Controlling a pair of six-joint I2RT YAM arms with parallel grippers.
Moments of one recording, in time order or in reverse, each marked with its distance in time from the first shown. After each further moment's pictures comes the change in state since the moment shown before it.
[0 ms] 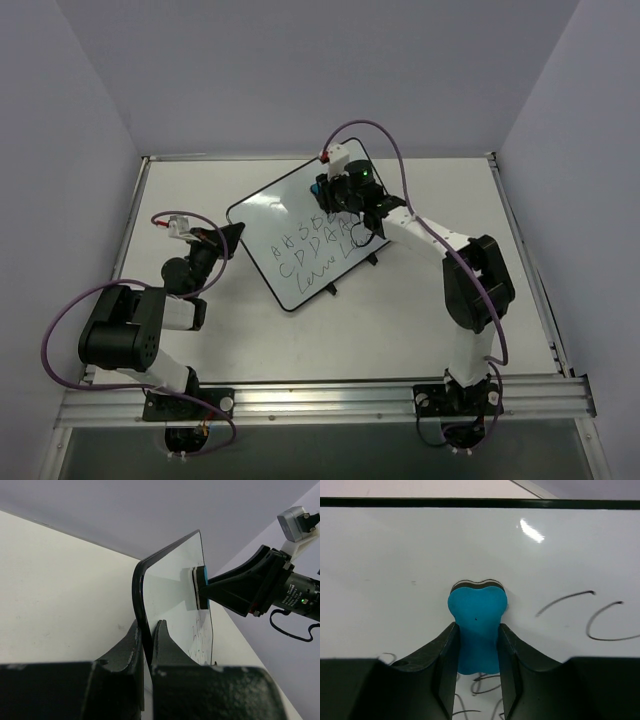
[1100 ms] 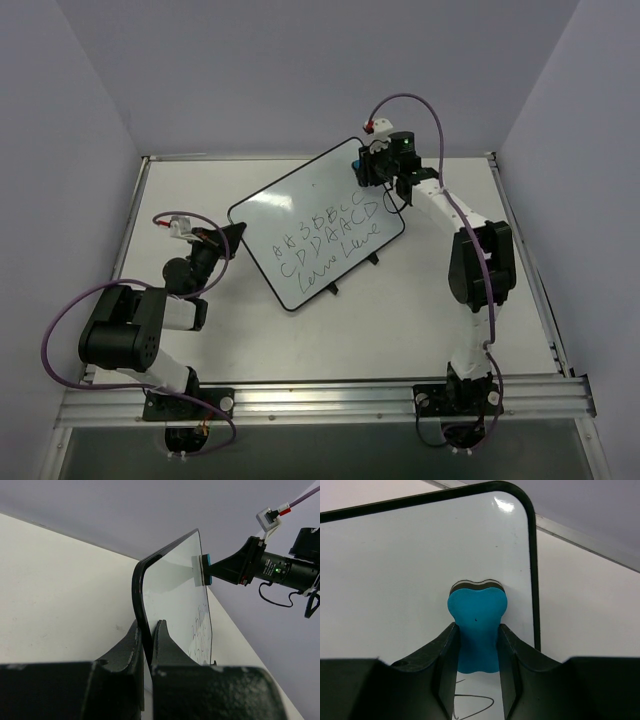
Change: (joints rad) left arm -0.013 -0.001 -0.001 0.005 -0.009 0.008; right arm -0.250 0.127 0.227 -0.168 -0.109 -0.031
